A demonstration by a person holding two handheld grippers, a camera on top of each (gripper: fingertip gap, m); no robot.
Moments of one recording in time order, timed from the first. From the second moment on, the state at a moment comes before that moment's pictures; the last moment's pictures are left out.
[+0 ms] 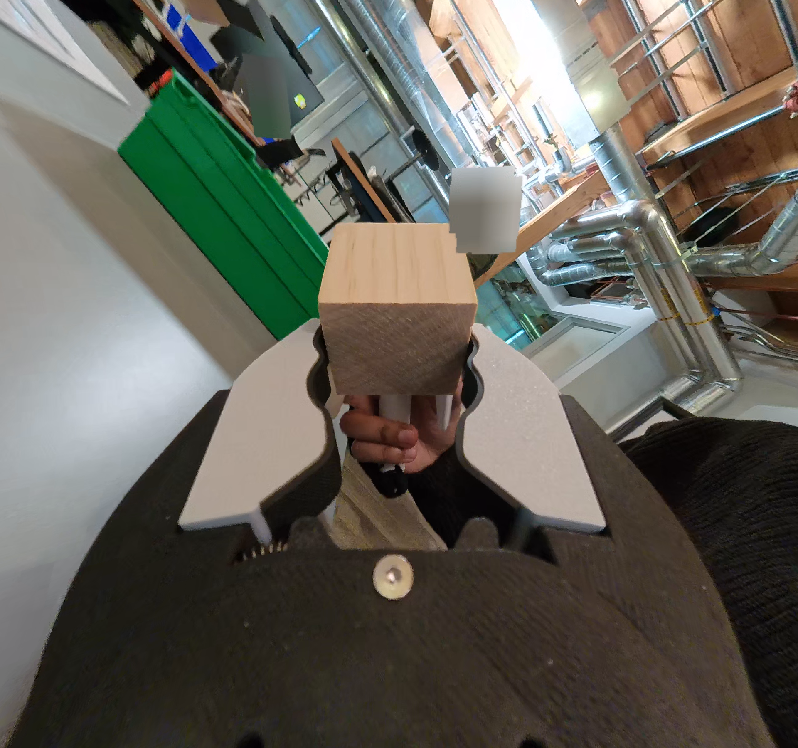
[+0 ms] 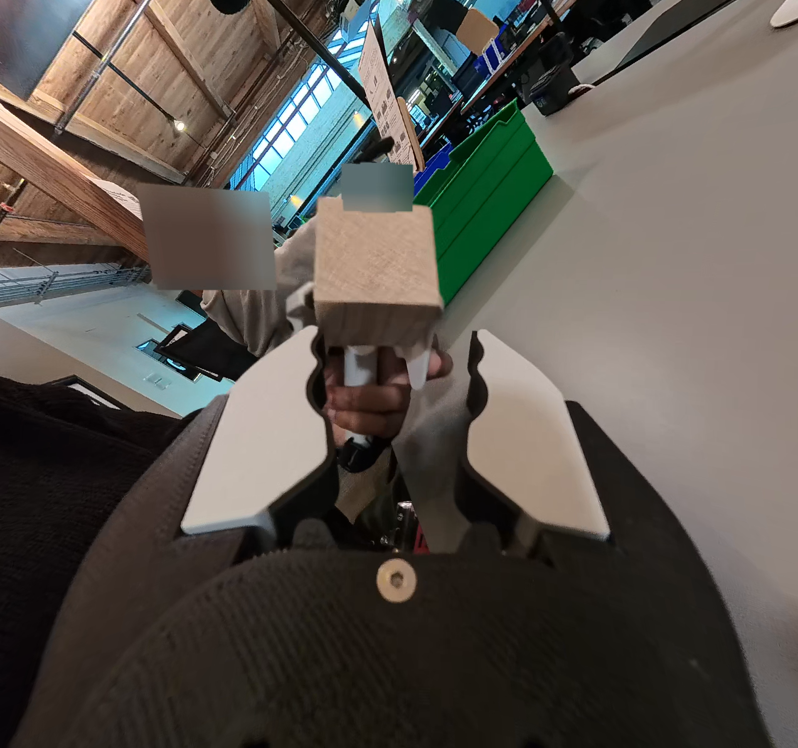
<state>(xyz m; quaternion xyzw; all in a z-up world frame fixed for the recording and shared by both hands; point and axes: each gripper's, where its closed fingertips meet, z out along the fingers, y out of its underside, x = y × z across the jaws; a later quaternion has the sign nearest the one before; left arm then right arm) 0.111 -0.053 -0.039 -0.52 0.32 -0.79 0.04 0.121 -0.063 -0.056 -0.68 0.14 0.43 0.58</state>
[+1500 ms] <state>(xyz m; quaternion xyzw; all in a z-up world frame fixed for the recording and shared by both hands) -0.060 0.212 -0.130 -0.82 0.54 -0.15 0.08 0.141 -0.066 -0.049 -0.63 0.18 0.46 0.60</state>
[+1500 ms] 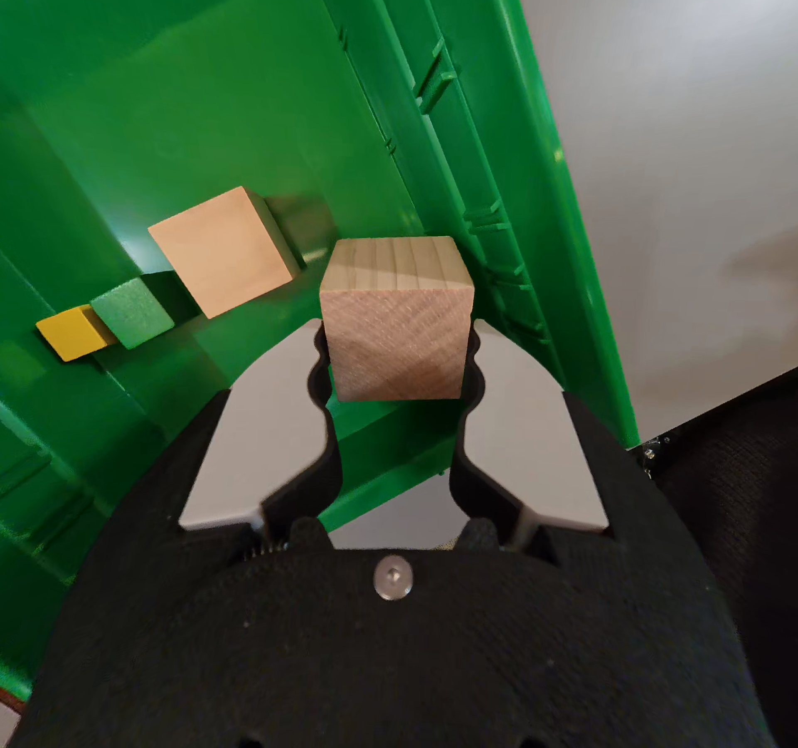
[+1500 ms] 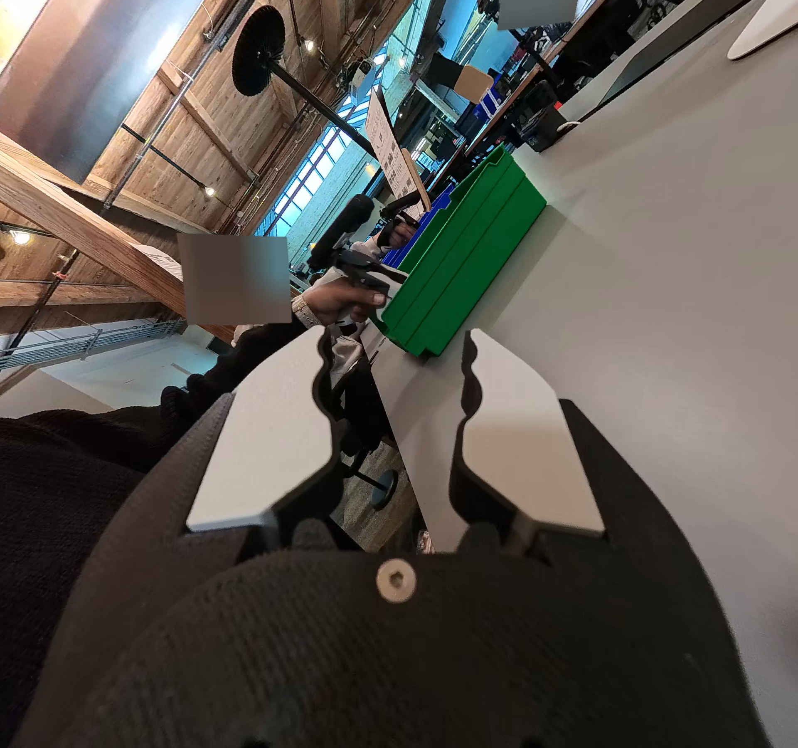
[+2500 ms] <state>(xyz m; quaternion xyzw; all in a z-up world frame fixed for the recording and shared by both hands) -0.048 0.220 -0.148 -0.83 0.55 -0.12 0.01 0.143 -0.065 -0.050 -0.63 0.19 0.46 0.59</state>
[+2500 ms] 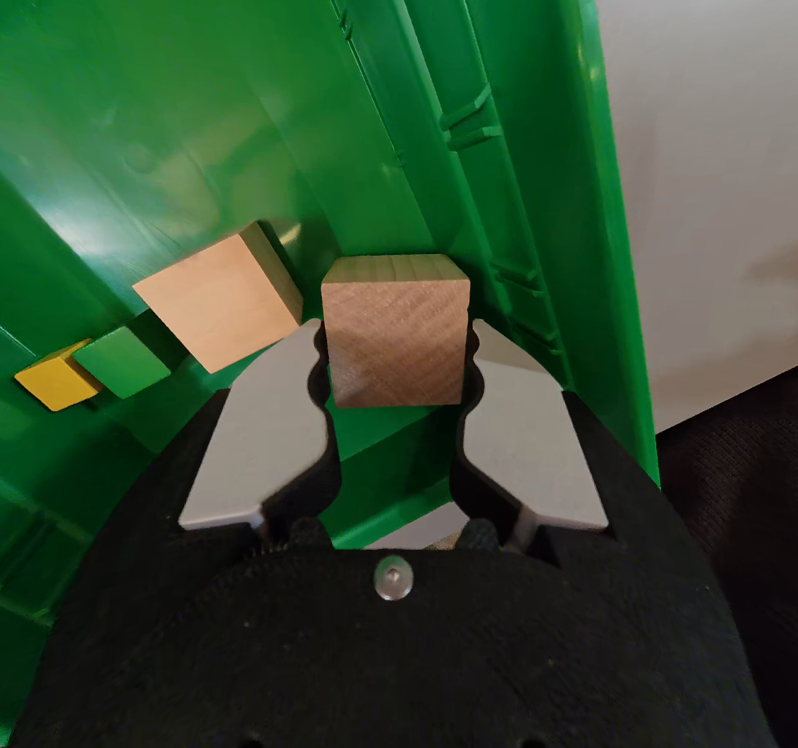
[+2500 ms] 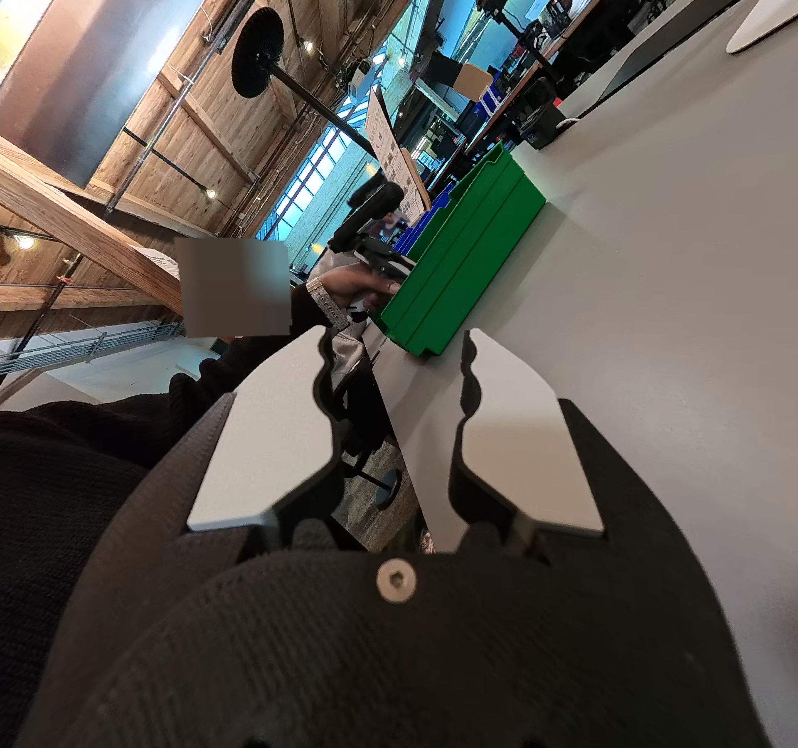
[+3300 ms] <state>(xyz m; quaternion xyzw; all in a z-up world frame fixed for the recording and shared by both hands) -0.043 0.228 -0.136 -0.84 0.53 -0.13 0.05 0.143 -0.066 -0.050 -0.63 0.19 0.47 0.59</state>
